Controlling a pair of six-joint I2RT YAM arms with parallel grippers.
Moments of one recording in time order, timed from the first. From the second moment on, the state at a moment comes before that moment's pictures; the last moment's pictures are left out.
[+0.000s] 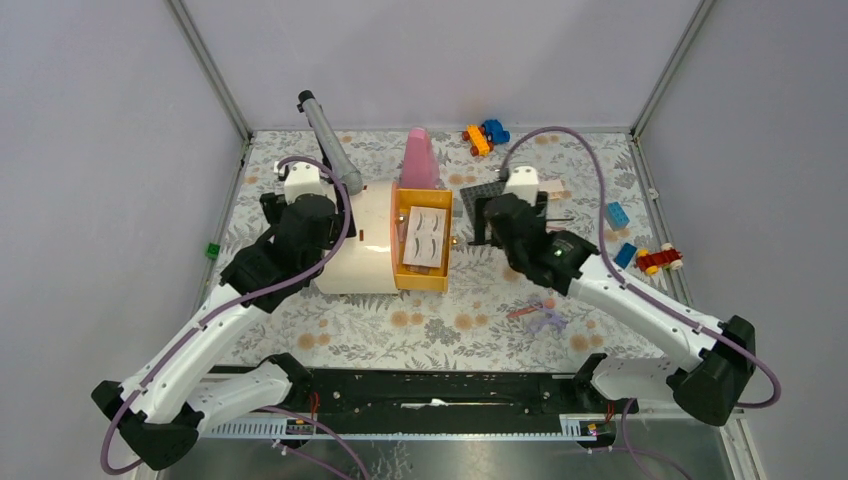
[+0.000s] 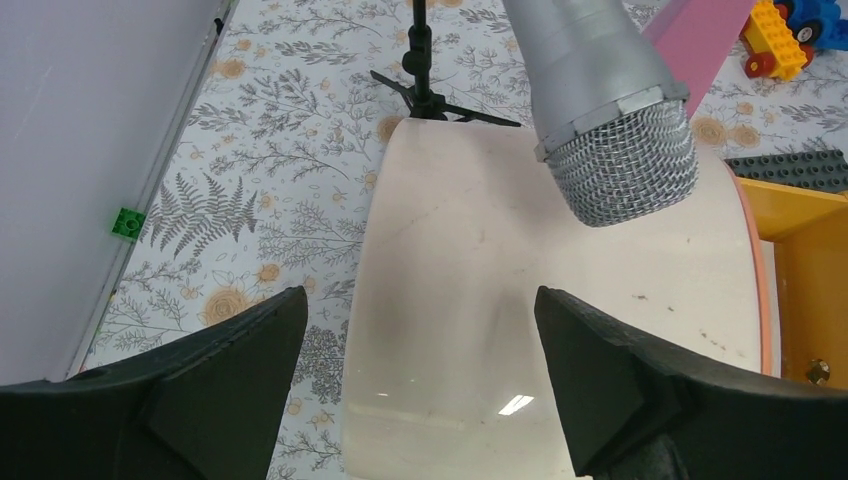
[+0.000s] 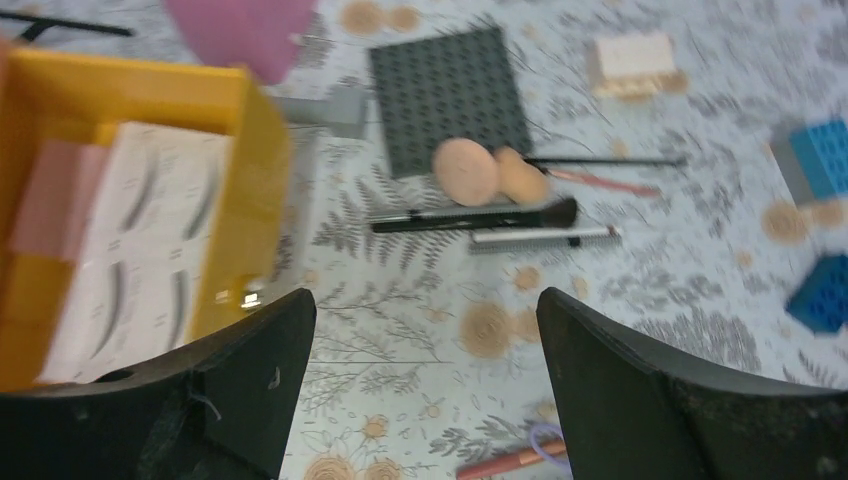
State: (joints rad) left arm -0.68 0.94 1.11 -0.69 -0.77 -0.38; right arm 0.87 1.23 1.10 -0.49 0.68 0.40
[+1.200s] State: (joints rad) left arm -0.65 0.97 1.03 -0.52 -0.69 -0.25; right arm 0.30 0.94 0.74 -0.46 0.27 0.62
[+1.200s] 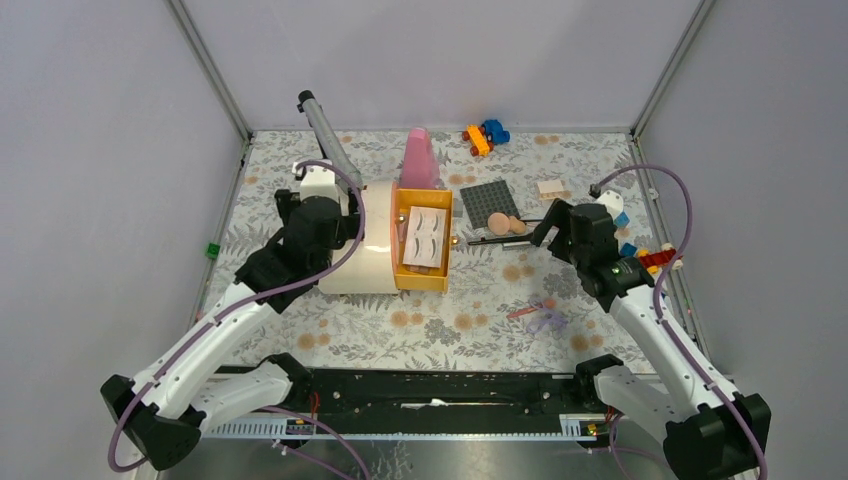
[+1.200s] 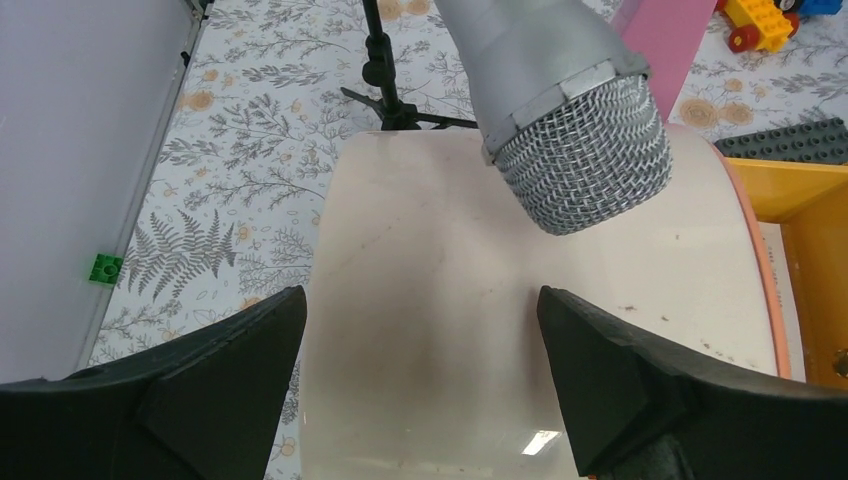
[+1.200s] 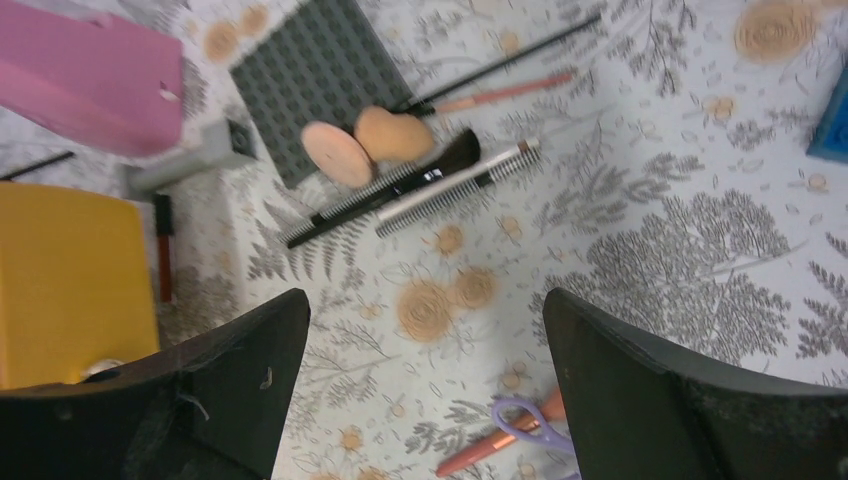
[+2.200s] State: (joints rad) left arm -0.59 0.85 0.91 -0.40 -0.68 -0.26; right arm 0.37 1.20 1.03 -0.50 0.23 0.61
